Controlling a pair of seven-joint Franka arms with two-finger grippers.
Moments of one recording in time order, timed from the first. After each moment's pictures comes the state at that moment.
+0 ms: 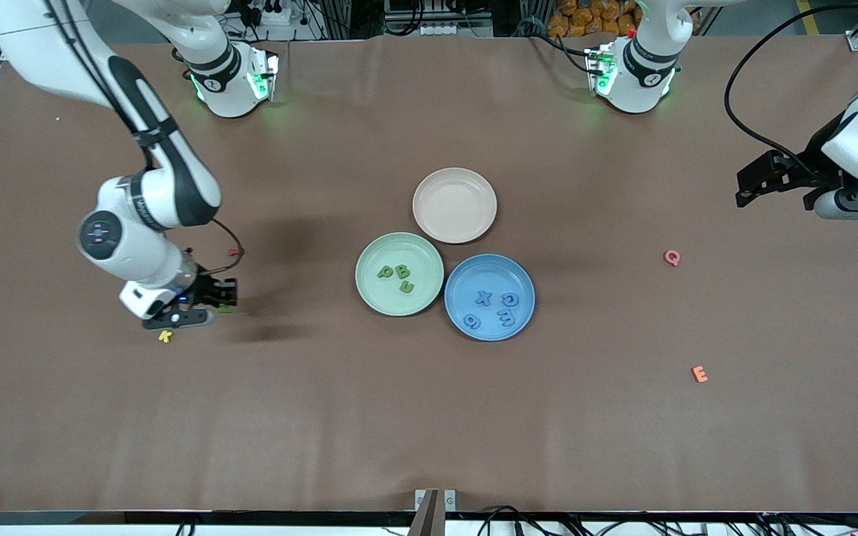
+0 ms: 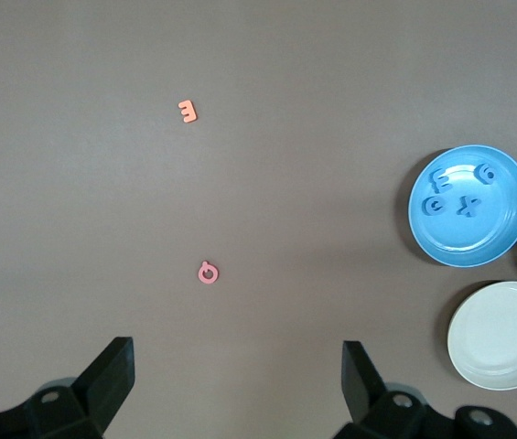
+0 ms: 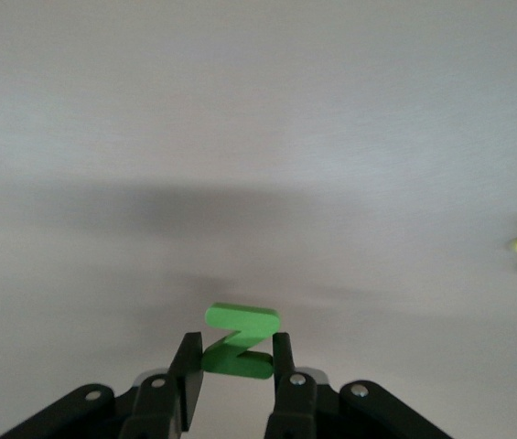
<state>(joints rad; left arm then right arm) -0.03 0.01 -0.08 -1.57 -0.01 1.60 -0.06 -0.10 0.40 0.28 -2.04 -0.04 2.45 0.13</state>
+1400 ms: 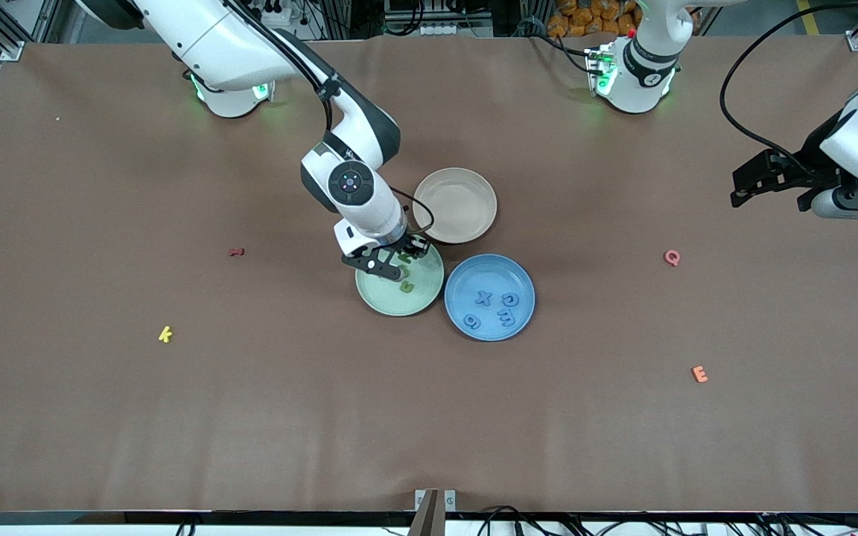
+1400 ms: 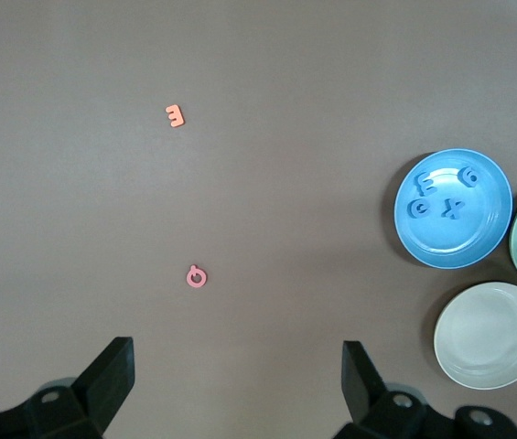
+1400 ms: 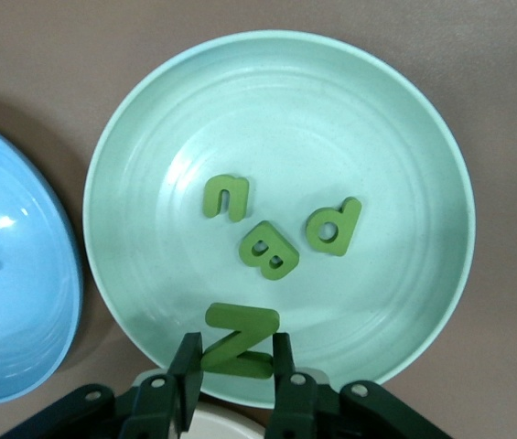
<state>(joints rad) -0.03 0.01 -0.08 -1.57 -0.04 1.60 -0.06 0.40 0.61 0.35 -1.79 -0.04 2.43 1.09</state>
